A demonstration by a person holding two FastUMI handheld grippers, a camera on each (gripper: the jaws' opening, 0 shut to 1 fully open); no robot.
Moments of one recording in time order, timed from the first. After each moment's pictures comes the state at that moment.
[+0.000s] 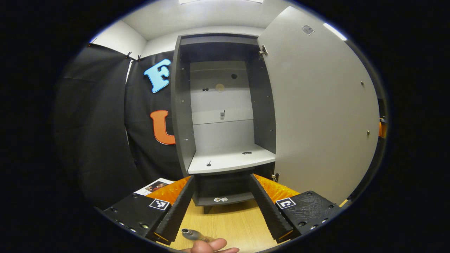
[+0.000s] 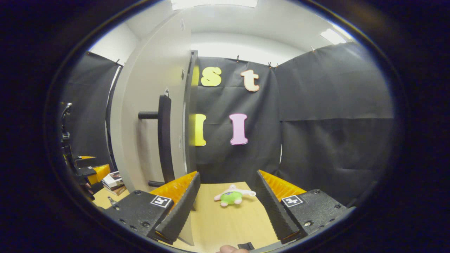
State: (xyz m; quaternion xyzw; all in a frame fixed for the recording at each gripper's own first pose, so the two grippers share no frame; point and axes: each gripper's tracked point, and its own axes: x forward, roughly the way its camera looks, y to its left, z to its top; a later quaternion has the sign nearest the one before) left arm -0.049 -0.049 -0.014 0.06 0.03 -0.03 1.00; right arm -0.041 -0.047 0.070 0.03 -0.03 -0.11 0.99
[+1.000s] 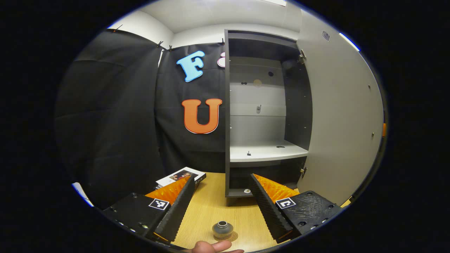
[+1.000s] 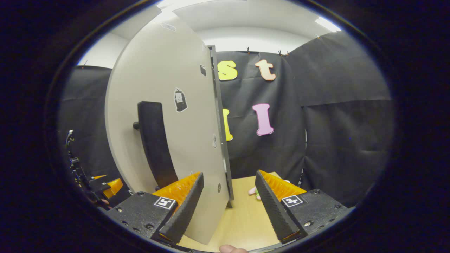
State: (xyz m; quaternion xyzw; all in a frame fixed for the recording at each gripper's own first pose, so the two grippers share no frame) left arm -0.080 0.070 -0.039 0.00 0.05 0.06 1.00; right arm -0.009 0.070 0.071 0.09 0.00 -0.03 1.00
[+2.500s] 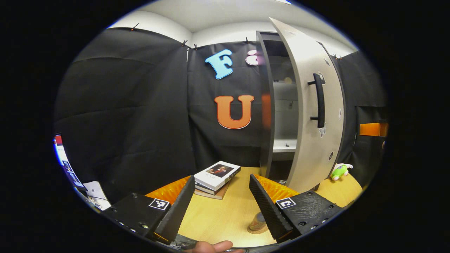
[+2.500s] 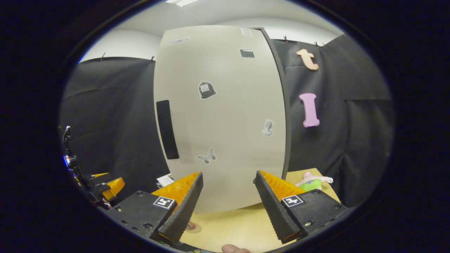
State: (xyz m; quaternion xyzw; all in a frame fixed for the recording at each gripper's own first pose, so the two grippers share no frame) left arm -0.129 0.161 -0.051 0.01 0.06 0.15 0.99; right arm 0.044 0.200 0.062 0.06 0.04 0.09 0.99
